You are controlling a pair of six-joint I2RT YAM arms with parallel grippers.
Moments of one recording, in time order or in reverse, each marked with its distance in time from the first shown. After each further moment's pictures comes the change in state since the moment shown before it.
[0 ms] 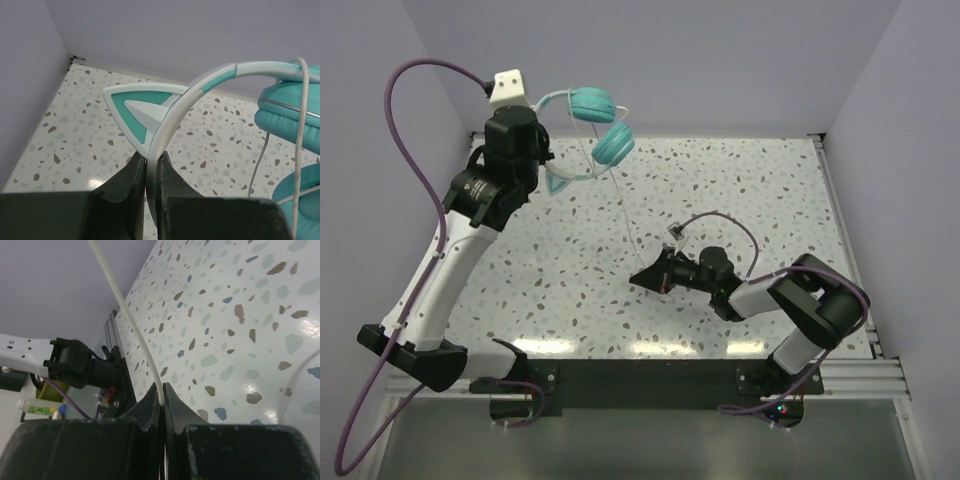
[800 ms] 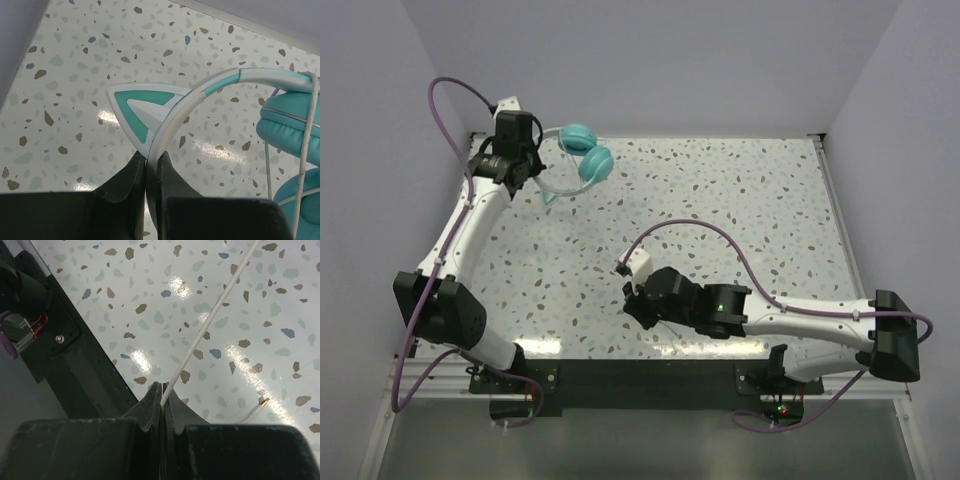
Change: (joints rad) left arm 0.324 0.220 -0.152 0.034 0.276 -0.079; right arm 0.581 -0.448 0.465 -1.384 0.703 -0.510
